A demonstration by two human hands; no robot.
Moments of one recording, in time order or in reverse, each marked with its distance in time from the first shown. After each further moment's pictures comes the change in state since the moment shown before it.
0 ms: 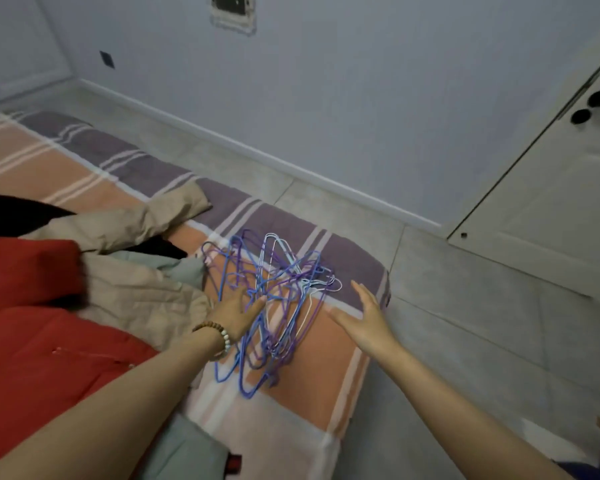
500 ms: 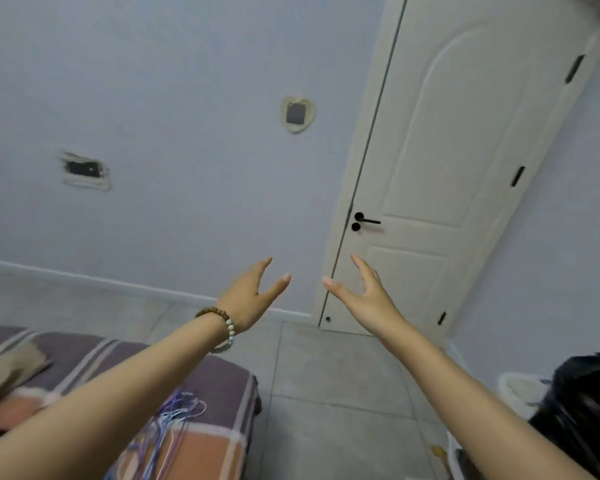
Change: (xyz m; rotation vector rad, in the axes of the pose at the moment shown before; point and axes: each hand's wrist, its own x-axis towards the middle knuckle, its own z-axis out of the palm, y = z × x) left_hand -0.173 0.404 -0.010 -0.046 0.037 0.816; right_hand -0.172 -0.092 -0.356 0.073 0.513 -0.218
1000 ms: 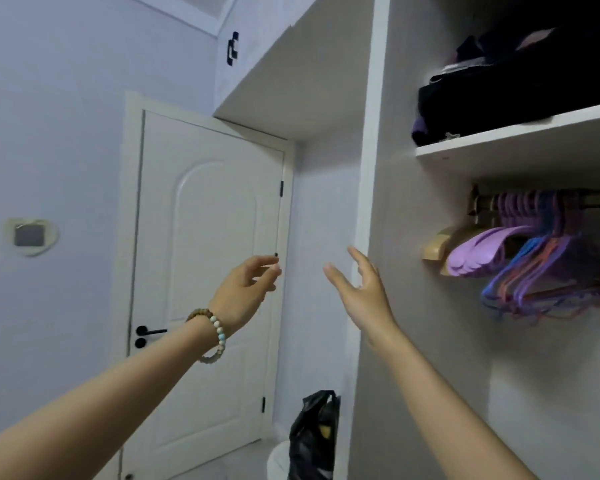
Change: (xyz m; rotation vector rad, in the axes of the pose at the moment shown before) left_hand -0.021 0.449 0.168 -0.540 -0.181 0.623; right_hand -0.162 0.001 -0.424 0.069 0.822 -0.211
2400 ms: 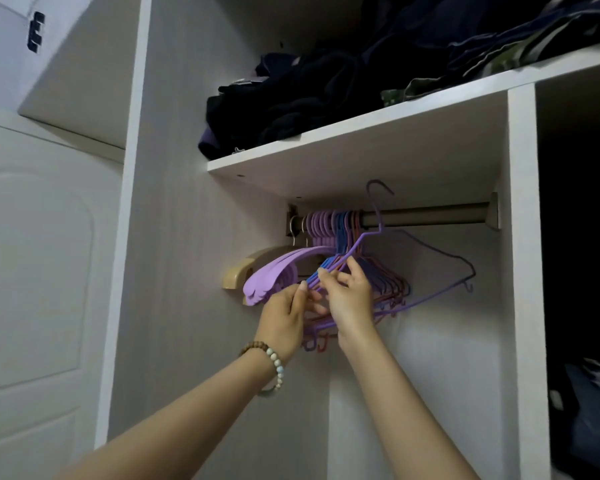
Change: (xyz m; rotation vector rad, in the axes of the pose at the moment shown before) left_hand 0.052 0.115 0.351 -0.373 -0.240 0.176; right_hand 0.072 0.035 -0.269 0.291 0.414 0.056
